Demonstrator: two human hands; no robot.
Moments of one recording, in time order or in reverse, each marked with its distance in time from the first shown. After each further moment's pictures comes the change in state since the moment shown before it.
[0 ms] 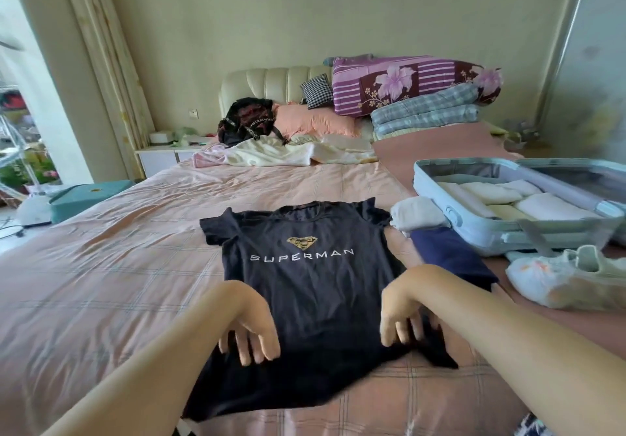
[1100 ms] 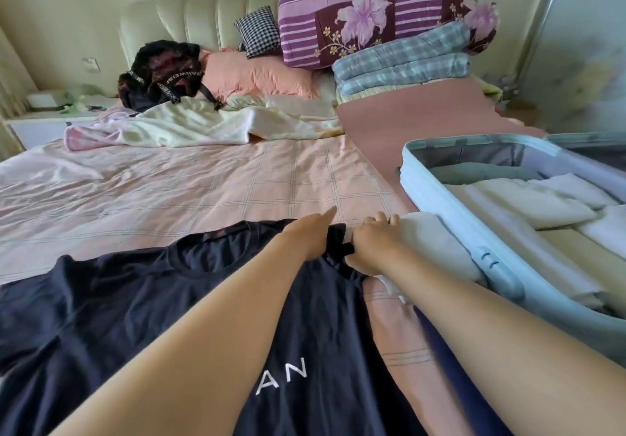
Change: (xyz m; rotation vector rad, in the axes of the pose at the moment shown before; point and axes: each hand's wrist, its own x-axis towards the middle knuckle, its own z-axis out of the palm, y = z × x) left_hand 0.266 0.224 -0.327 0.246 0.867 0.421; right_hand 0.259 0.135 -0.236 -0.039 0.898 0.173
